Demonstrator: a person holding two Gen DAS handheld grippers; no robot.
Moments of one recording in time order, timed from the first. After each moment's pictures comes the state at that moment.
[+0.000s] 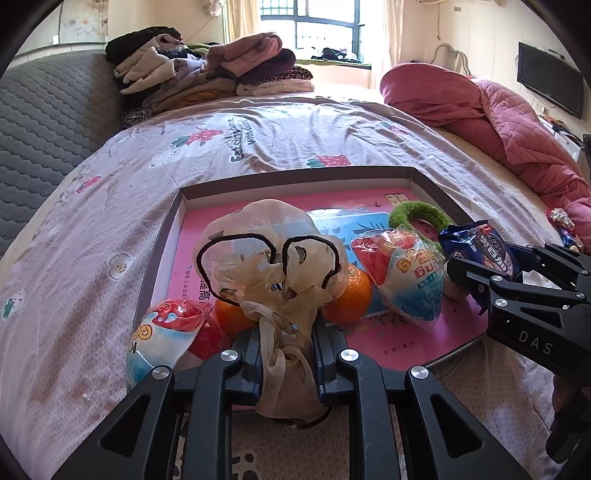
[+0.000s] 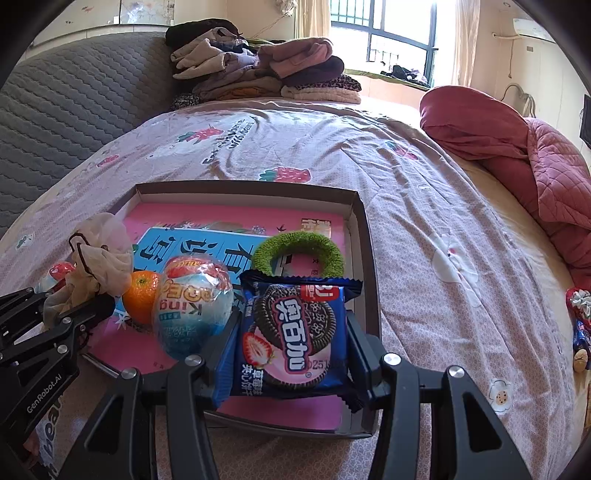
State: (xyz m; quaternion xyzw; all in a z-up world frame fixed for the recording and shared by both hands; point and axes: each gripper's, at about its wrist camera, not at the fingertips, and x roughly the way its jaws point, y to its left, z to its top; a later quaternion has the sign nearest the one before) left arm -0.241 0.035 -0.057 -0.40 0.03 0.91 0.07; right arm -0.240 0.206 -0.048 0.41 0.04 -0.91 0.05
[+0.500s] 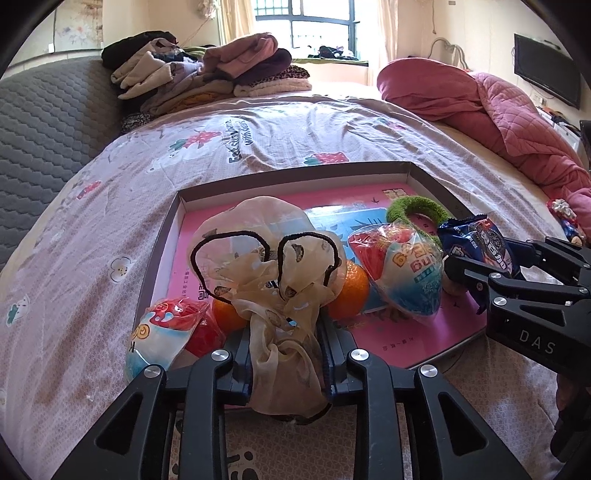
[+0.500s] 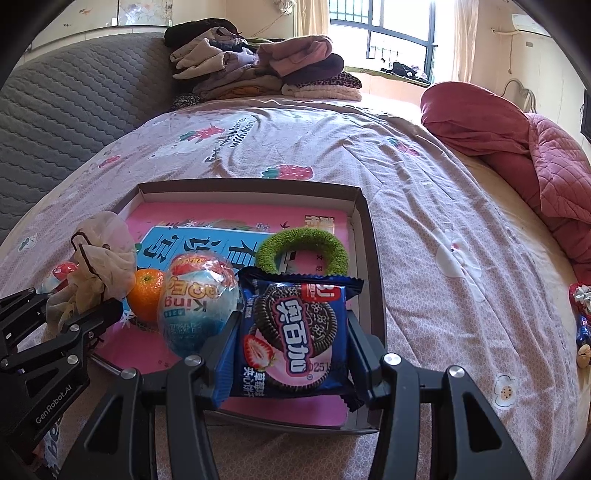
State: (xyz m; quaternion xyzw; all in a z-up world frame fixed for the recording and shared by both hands) left arm -0.236 0.041 -0.056 -0.40 0.05 0.91 0.07; right arm -0.239 0.204 -0.049 0.42 0.04 -0.91 0.06
